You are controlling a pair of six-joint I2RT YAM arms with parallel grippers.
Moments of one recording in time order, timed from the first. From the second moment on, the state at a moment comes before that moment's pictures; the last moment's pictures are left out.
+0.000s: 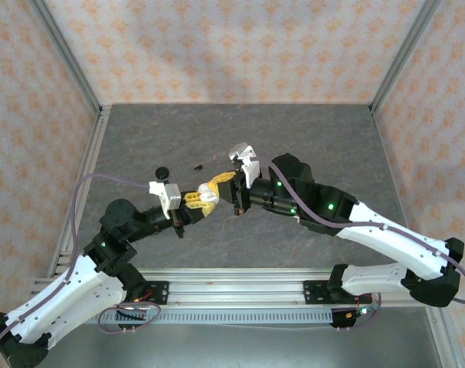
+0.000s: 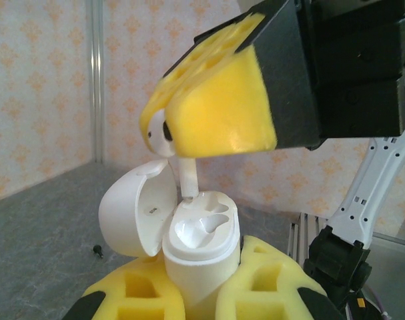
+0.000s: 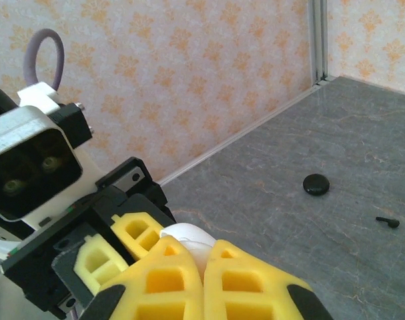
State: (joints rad) left arm -0.67 0.56 0.55 0.11 0.45 -0.15; right arm 1.08 1.14 1.27 -0.37 -0.10 0.28
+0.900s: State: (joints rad) left arm -0.67 0.56 0.55 0.08 0.44 -0.15; right arm 1.08 1.20 1.32 -0.40 -0.16 0.27
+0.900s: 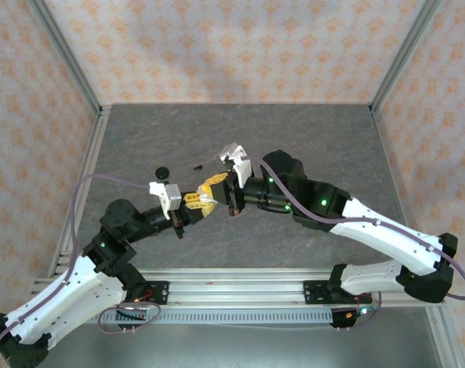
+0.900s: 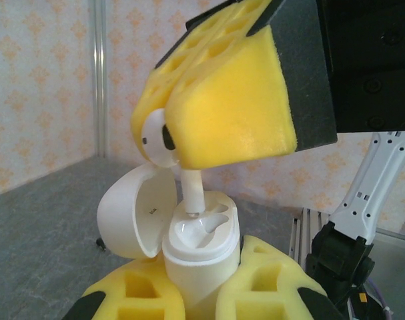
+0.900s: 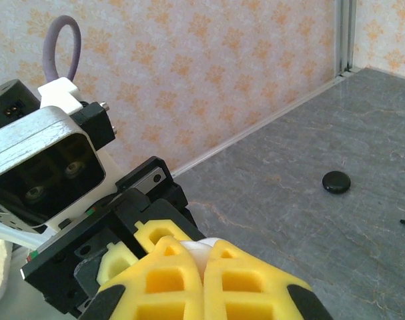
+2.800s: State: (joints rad) left arm -0.67 0.54 0.55 0.05 0.39 -0.17; right arm 1.09 1.18 1.36 -0.44 -0.18 0.29
